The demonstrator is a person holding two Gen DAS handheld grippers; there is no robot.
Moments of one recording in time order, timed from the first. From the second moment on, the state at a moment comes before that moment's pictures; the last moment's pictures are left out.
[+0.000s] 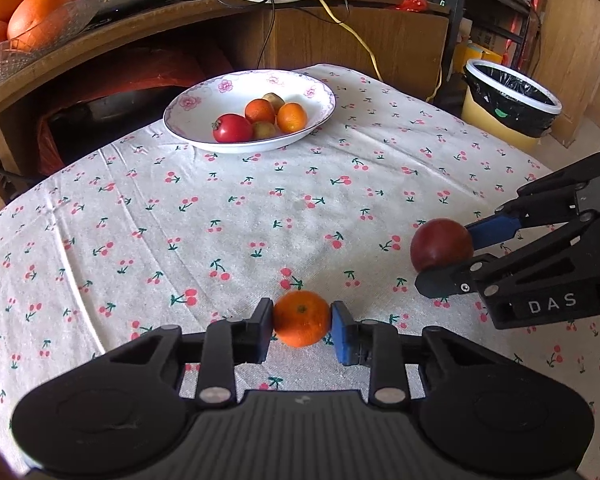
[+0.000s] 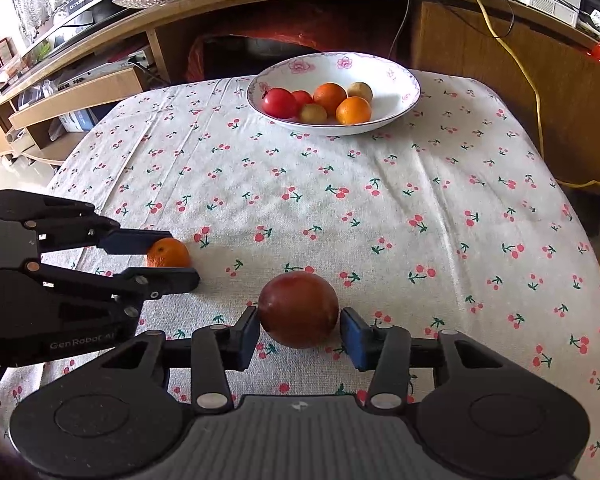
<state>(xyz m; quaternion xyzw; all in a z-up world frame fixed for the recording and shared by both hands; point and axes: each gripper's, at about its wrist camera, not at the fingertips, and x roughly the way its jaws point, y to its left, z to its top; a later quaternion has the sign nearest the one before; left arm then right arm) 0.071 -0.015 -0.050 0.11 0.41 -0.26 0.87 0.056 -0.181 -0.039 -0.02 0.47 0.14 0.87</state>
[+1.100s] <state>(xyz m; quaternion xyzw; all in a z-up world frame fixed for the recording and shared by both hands) 0.127 -0.027 -0.005 0.08 0.35 -0.23 0.90 0.095 -0.174 -0.001 0.00 0.40 0.14 0.90</state>
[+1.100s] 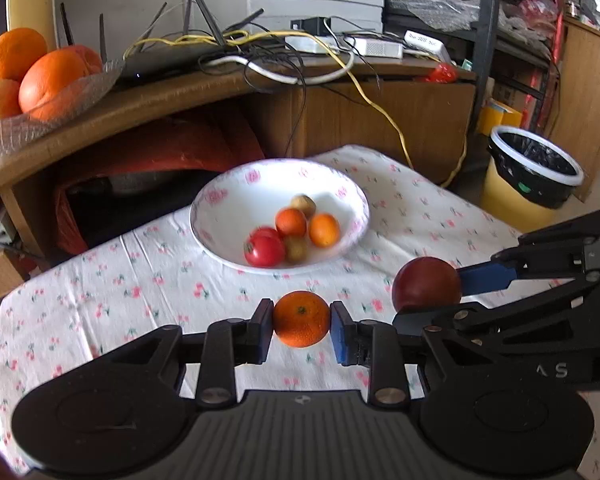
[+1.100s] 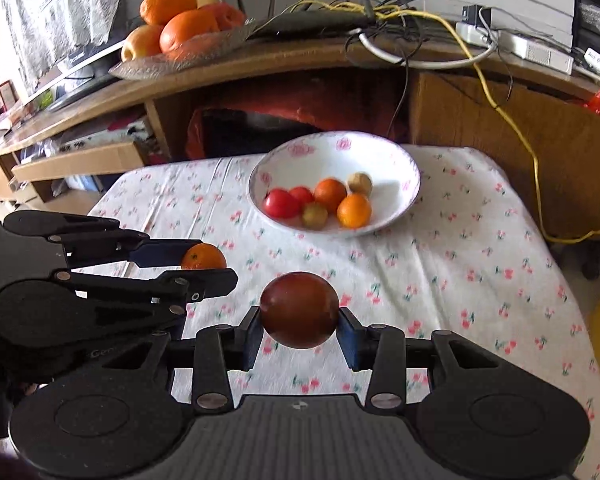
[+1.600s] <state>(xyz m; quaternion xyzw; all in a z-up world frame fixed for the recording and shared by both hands) 0.188 -0.032 -0.012 0.07 0.34 -0.20 0.92 0.153 -0.175 -0.006 0.00 0.38 0.13 0.92</state>
